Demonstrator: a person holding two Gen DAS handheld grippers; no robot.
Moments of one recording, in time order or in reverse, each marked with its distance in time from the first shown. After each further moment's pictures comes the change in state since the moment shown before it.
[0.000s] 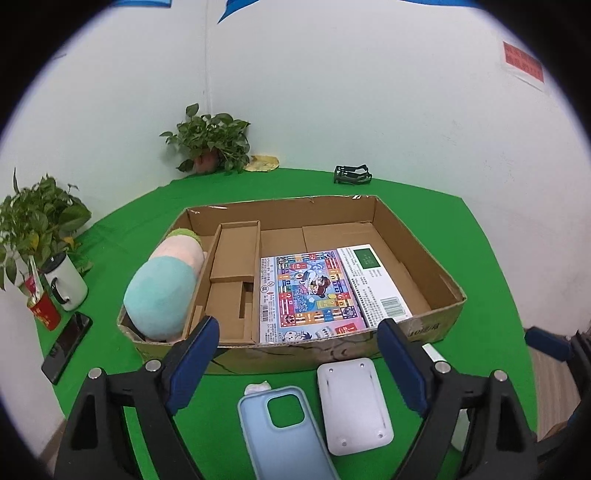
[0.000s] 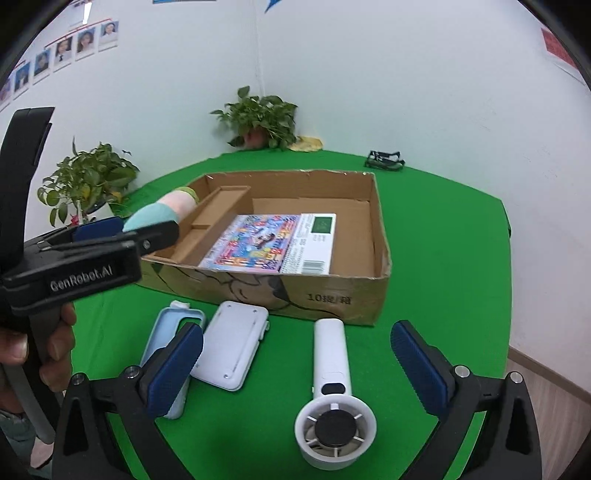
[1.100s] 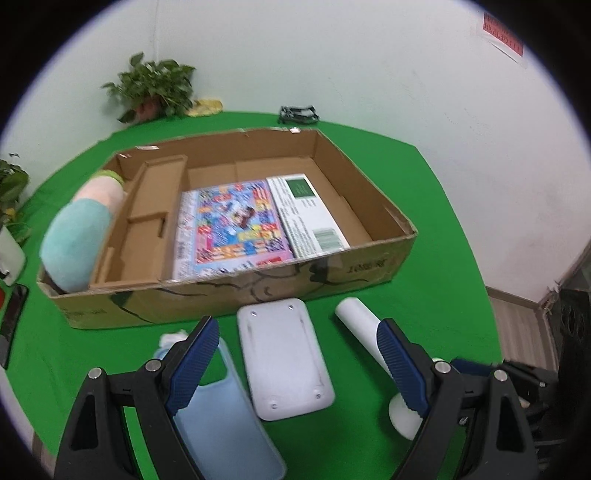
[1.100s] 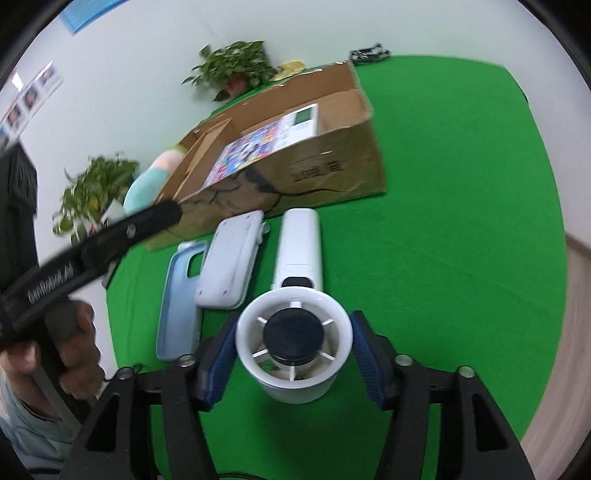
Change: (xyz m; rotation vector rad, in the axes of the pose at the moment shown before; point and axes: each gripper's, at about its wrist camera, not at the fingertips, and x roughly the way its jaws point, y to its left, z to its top) left arm 0.041 -0.034 -0.027 0.013 0.241 -0.244; right arm 0.039 -0.046 -0.071 0.347 0.291 0.196
